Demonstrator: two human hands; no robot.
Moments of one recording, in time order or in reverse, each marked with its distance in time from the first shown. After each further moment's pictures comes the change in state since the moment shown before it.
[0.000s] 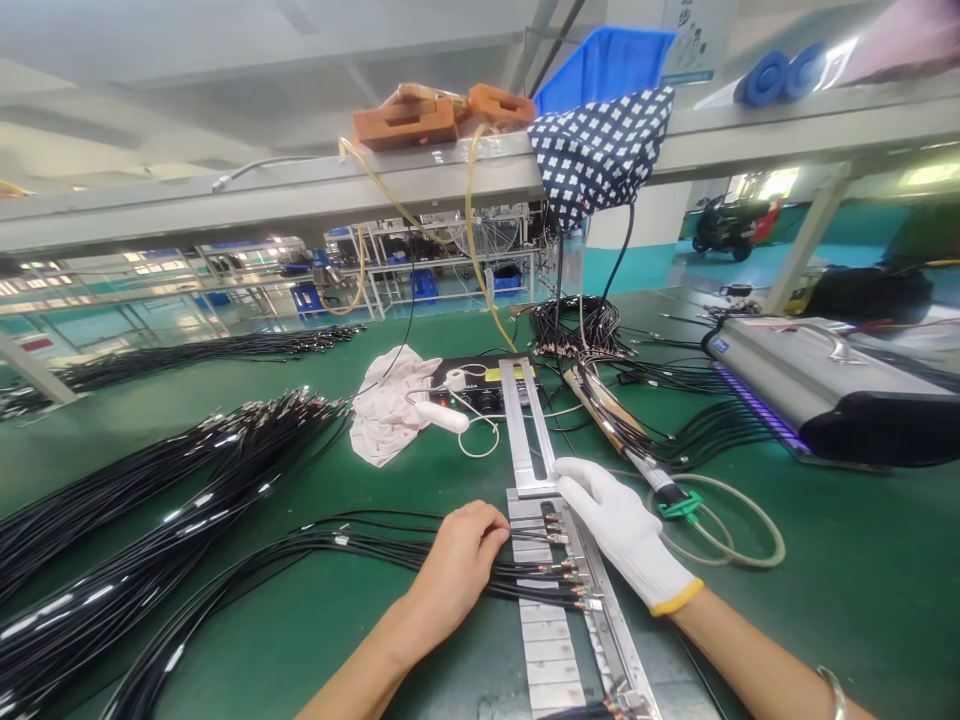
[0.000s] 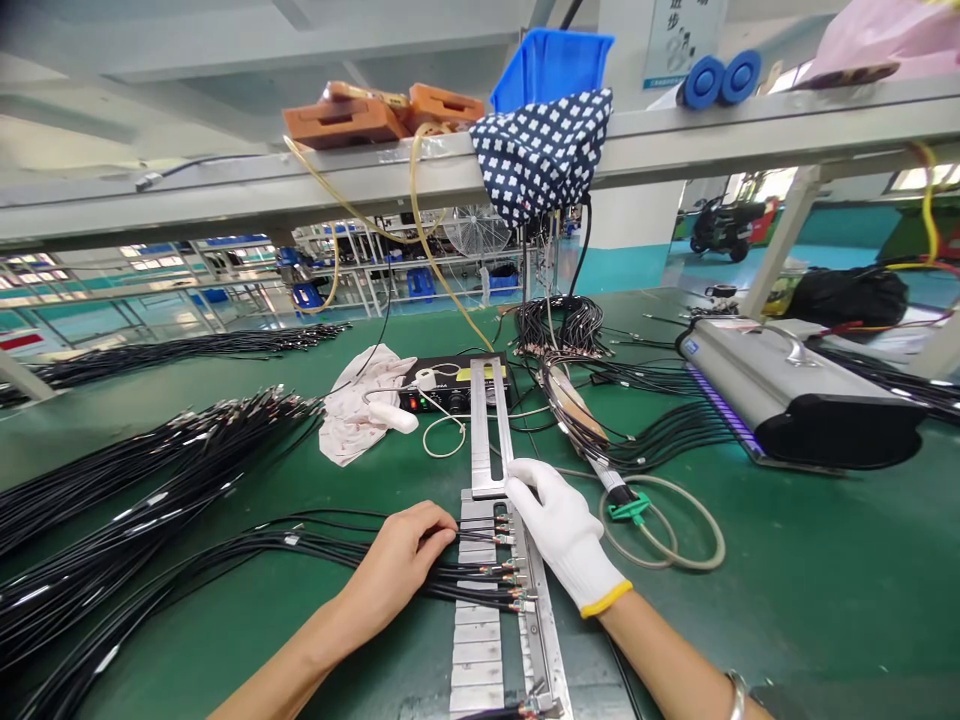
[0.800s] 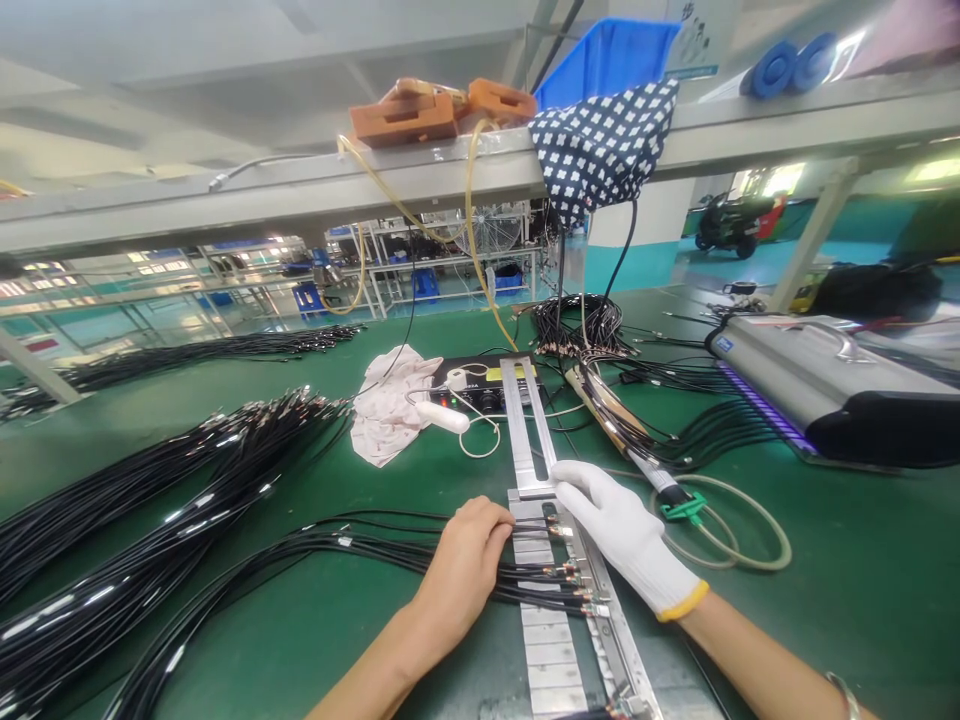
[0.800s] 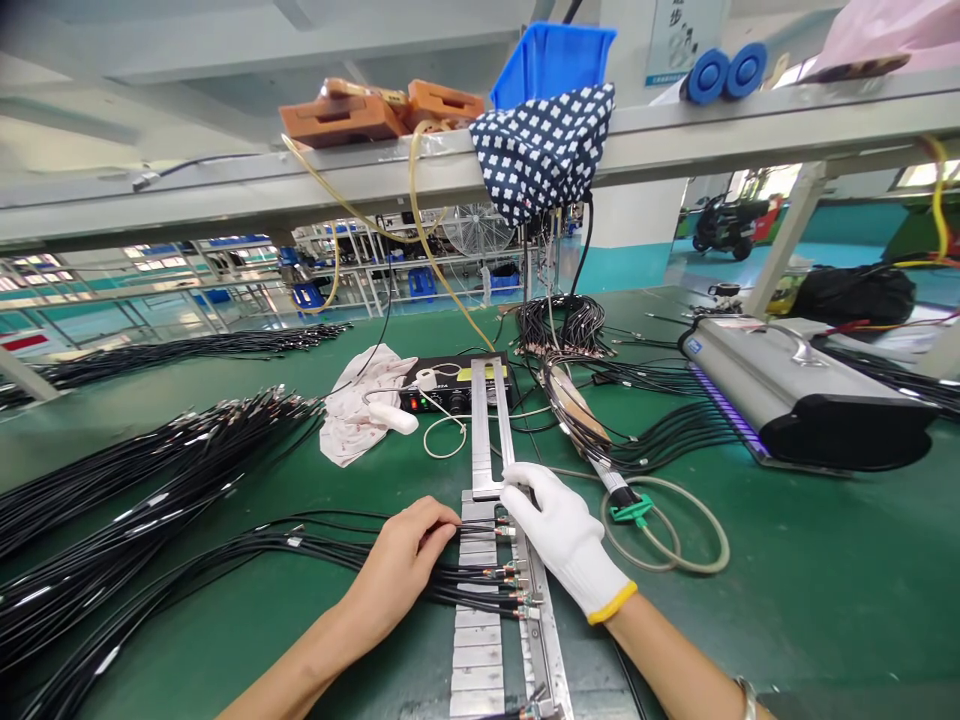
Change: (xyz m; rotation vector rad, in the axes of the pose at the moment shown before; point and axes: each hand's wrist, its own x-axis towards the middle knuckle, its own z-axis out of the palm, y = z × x) left_hand -0.001 0.006 0.002 -0.034 0.060 0.029; right_hand -0.002 -0.010 -0.002 -0.035 -0.042 -0.024
